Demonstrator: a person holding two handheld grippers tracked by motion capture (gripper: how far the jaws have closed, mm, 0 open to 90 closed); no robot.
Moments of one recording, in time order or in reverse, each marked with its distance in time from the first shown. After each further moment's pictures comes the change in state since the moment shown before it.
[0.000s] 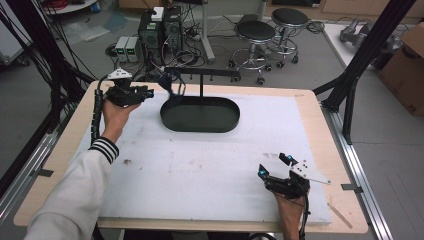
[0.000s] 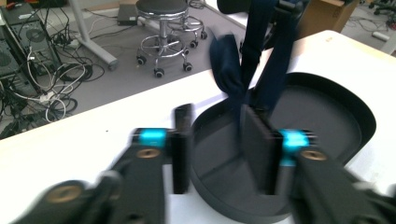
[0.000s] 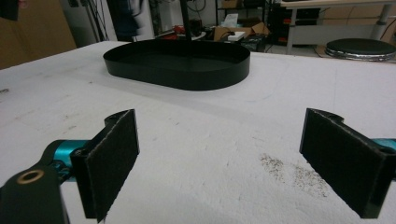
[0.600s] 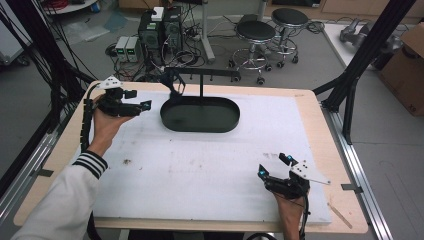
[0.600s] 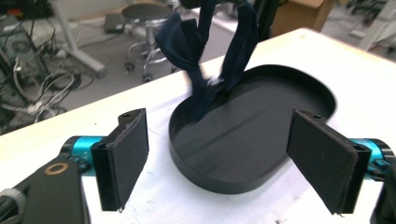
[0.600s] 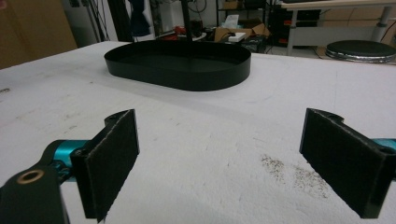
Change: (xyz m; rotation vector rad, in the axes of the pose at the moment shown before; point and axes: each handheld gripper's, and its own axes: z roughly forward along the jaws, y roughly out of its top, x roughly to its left) left arm -0.015 -0.020 -0.044 -0.068 -0.077 0.036; right arm 0.001 0.000 0.000 -0.001 0.002 -0.005
